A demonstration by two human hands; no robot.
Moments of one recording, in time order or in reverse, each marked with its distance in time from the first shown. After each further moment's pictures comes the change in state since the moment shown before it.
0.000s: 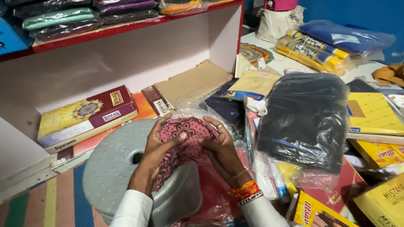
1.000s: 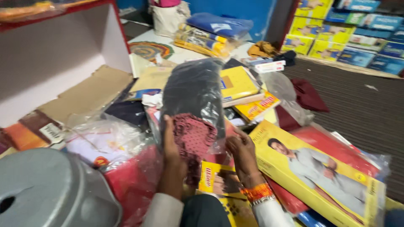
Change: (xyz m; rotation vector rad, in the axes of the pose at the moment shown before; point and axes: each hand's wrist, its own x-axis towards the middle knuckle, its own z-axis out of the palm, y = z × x) left_hand -0.030 -0.147 0.285 -0.695 -0.159 -0.338; right_hand -0.223 -0.161 -0.240 -0.253 0.831 -0.353
